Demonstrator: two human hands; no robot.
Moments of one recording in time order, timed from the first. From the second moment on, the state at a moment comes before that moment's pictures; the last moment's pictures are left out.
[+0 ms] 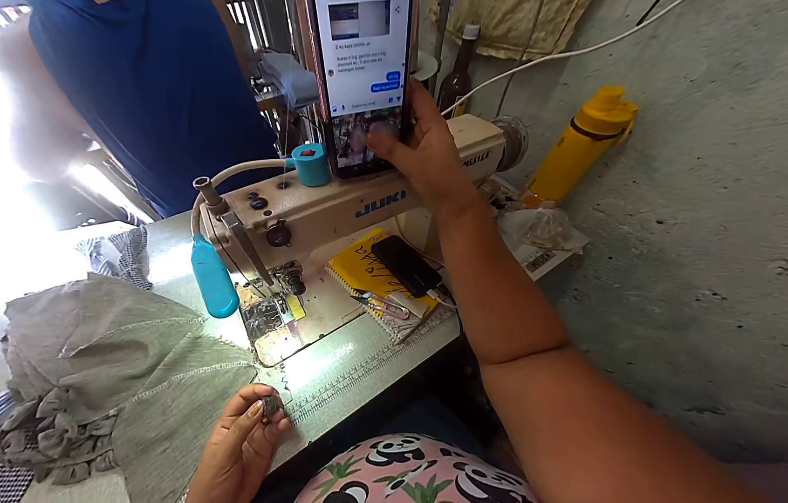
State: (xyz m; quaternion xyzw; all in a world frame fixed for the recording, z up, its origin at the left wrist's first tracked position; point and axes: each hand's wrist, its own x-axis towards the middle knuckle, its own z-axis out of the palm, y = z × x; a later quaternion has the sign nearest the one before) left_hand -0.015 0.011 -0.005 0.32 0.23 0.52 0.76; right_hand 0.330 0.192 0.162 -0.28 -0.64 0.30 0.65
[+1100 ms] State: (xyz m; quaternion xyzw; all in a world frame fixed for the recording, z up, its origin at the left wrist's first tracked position) left_hand -0.014 0.011 -0.004 0.32 0.22 0.52 0.76; right_hand 0.349 0.188 0.171 -0.27 -0.62 0.42 0.61
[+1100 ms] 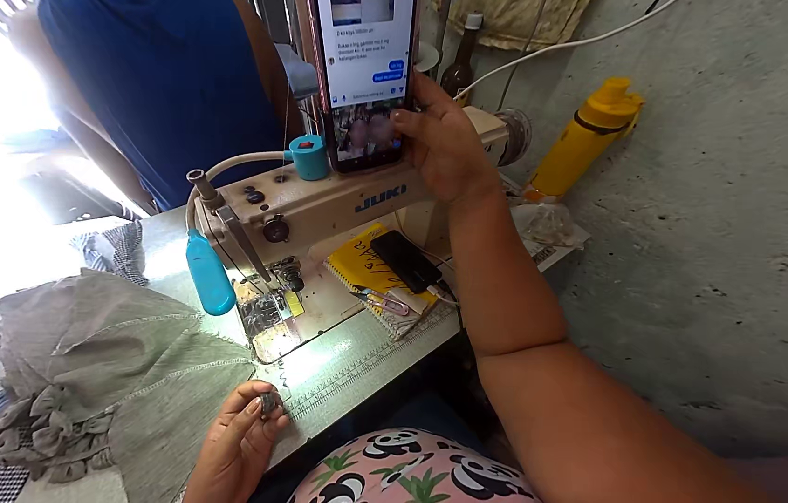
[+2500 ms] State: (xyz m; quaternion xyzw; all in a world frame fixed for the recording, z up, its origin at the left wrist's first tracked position) left_hand -0.014 0.011 -0.004 0.32 0.23 0.53 0.75; right_hand 0.309 0.193 0.161 -0.34 -0.60 0.25 0.68
